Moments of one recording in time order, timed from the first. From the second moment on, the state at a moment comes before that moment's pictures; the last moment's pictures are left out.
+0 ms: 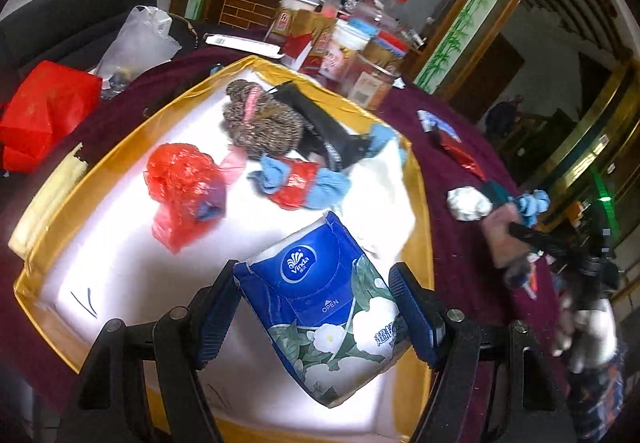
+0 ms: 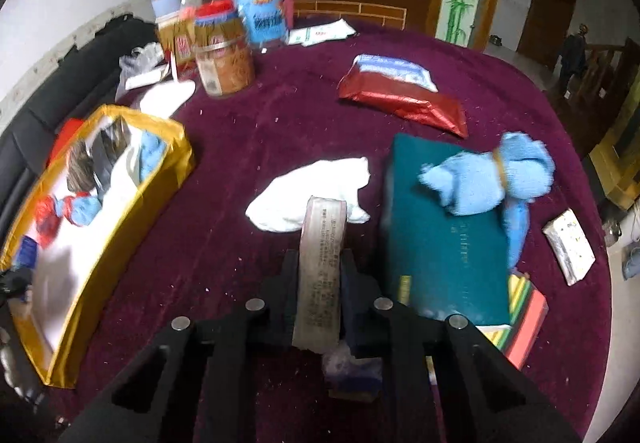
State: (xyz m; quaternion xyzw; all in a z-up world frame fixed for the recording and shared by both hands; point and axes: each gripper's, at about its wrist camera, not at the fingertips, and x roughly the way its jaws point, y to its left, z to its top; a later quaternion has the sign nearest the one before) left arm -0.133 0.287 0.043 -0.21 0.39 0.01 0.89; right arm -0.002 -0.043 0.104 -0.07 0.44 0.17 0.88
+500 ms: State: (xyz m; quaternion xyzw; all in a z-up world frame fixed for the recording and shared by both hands) left arm -0.114 0.304 0.038 -0.22 0.42 0.03 0.88; right arm -0.039 0.010 0.162 0.02 0.43 0.33 0.84
